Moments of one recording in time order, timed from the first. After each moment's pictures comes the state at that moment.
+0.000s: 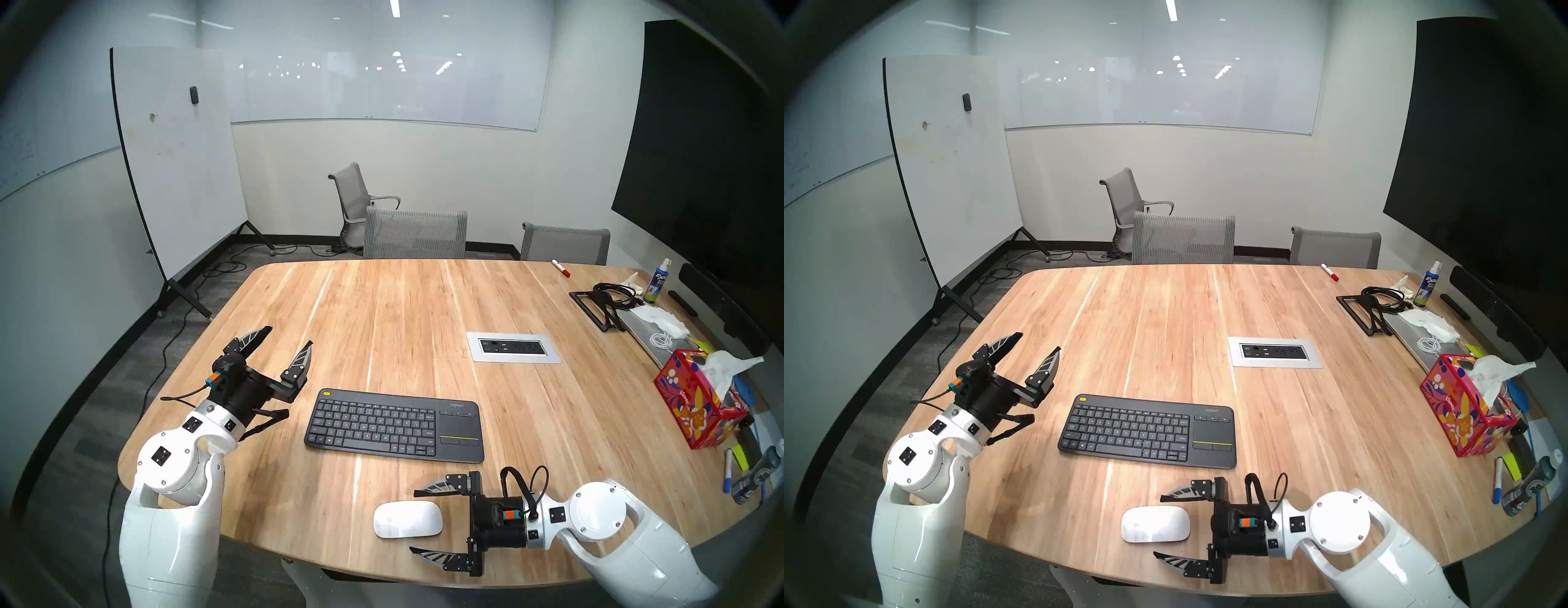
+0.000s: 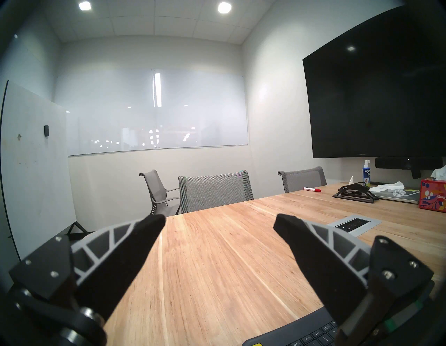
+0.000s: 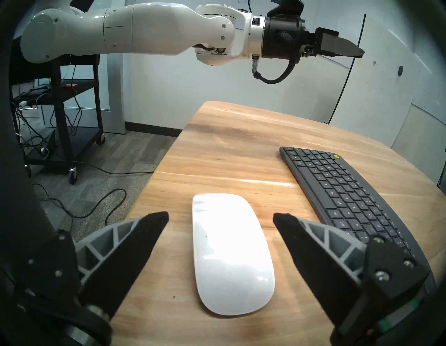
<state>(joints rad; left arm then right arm) 1.85 -1.46 -1.81 -1.93 -0.17 -0.07 -0.55 -1.94 -0.94 1.32 -1.89 0.02 -0.21 0.96</state>
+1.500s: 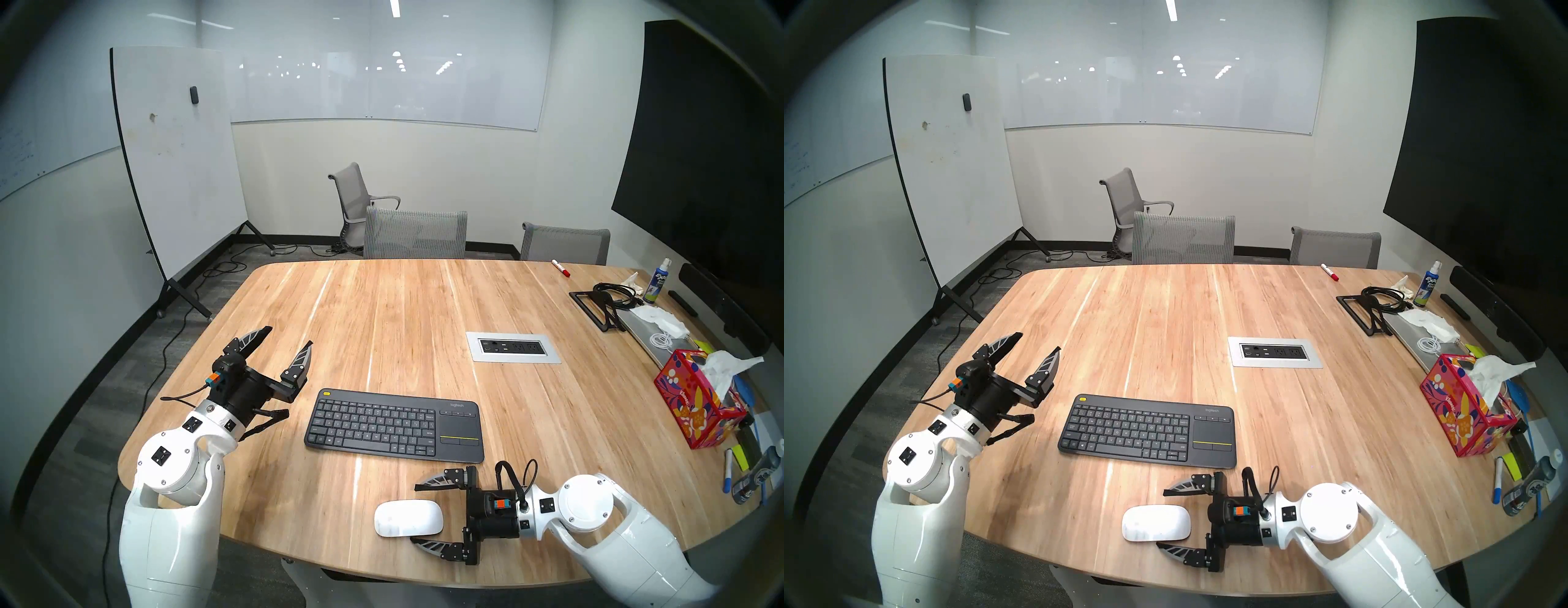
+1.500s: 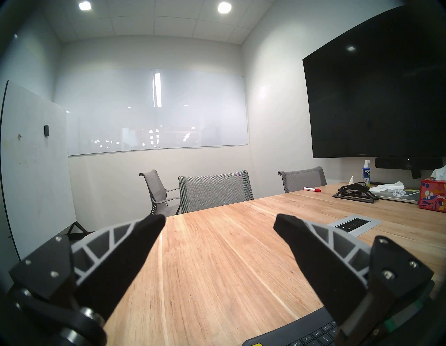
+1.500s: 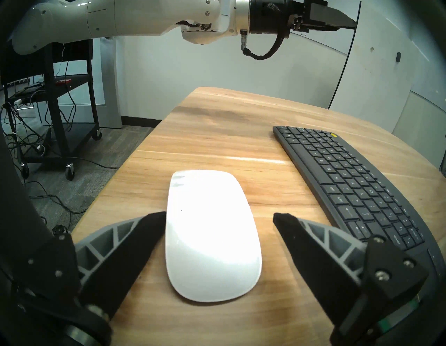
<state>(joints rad) 1.85 -1.46 -1.81 -1.93 -0.17 -0.07 -0.55 -1.86 -0.98 1.30 -1.79 0.00 -0.19 0.98</state>
